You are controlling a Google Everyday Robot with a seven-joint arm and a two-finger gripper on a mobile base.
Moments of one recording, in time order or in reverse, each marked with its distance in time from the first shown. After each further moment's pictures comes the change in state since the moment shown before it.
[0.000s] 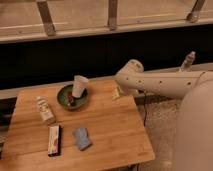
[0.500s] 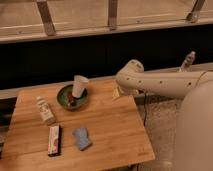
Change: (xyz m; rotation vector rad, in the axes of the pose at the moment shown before) arm -0.003 -0.003 -0.002 0.011 -0.012 -0.013
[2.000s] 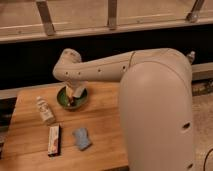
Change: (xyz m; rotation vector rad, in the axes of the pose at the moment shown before) arm -0.100 0.244 -0.068 -0.021 -0.111 -0.565
